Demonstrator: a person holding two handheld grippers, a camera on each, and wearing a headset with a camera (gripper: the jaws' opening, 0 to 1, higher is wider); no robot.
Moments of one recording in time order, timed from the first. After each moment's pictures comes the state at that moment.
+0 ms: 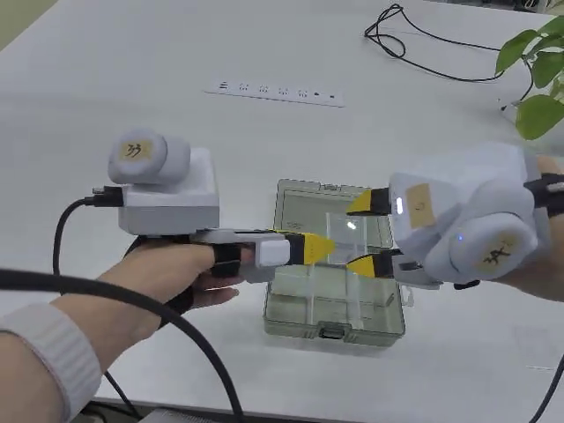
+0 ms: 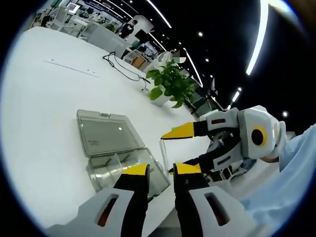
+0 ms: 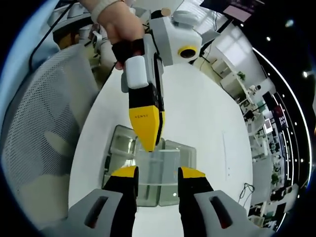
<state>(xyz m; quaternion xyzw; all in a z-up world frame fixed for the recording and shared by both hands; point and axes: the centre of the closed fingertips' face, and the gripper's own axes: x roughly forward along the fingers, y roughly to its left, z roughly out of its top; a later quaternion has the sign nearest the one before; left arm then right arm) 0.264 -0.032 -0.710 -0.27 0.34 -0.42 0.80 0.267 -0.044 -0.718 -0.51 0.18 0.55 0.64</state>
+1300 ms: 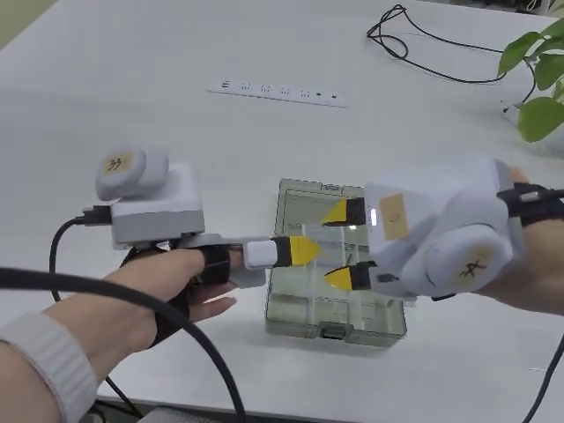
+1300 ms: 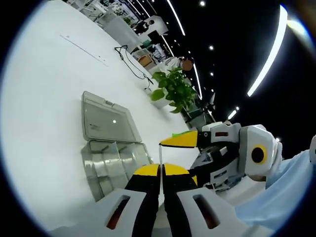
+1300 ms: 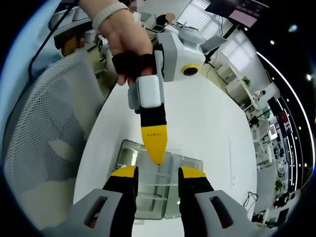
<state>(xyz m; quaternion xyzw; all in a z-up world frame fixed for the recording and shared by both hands) 0.255 -0.023 -0.717 -0.36 0.36 -0.40 0.76 0.252 -0.021 -0.721 -0.49 0.17 0.58 0.62</state>
